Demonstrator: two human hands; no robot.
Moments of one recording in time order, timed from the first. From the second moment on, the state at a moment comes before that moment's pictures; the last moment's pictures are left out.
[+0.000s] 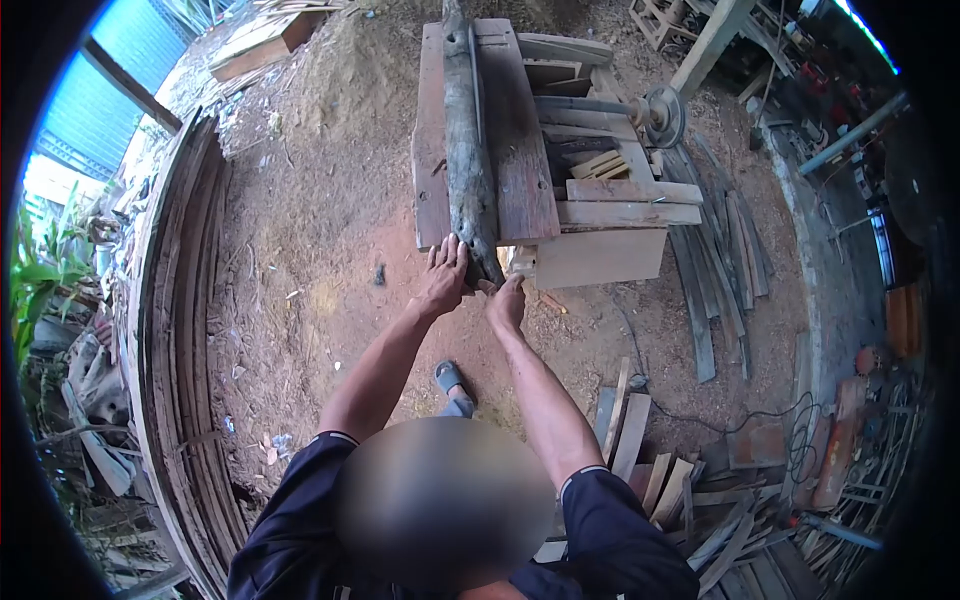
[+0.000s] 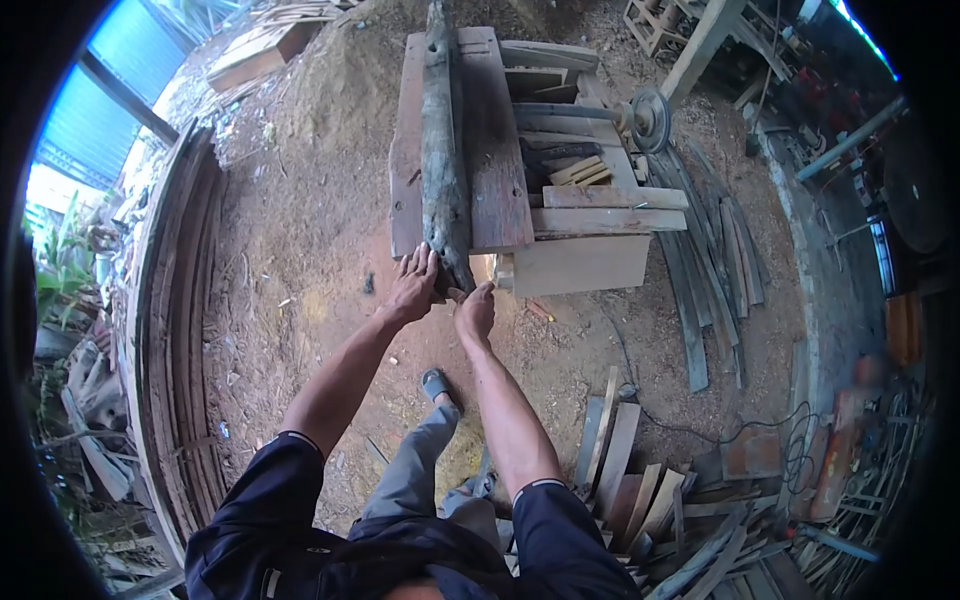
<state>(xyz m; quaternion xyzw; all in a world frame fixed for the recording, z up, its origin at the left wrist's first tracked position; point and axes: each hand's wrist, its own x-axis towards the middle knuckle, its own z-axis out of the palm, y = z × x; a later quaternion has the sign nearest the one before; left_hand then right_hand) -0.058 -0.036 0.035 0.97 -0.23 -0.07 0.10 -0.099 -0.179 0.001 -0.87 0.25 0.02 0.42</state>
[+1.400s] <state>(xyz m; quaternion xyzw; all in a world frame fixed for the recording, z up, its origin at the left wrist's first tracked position) 0.048 -0.034 0.038 0.96 -0.14 -0.13 0.21 0.015 -0.273 -0.005 -0.92 0.14 -0.10 0.36</state>
